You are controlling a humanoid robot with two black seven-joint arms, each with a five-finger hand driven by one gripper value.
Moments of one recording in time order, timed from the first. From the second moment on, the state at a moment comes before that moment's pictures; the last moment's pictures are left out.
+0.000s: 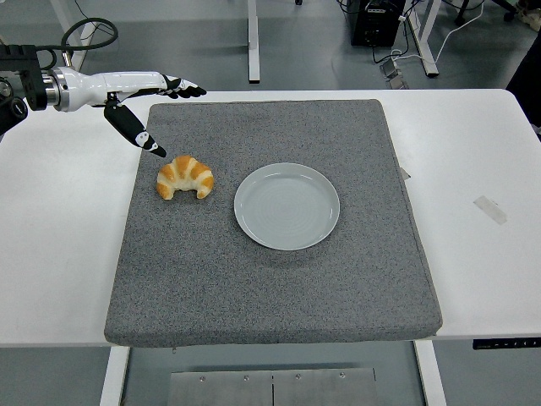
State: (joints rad) left arm -1.37 0.48 0.17 -0.67 1.00 -0.33 -0.61; right arm -0.10 0.00 0.09 0.14 -0.13 0.00 0.25
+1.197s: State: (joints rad) left arm -1.31 0.41 0.38 -0.68 1.02 -0.08 -0.60; right arm -0.10 0.00 0.09 0.14 -0.13 0.00 0.25
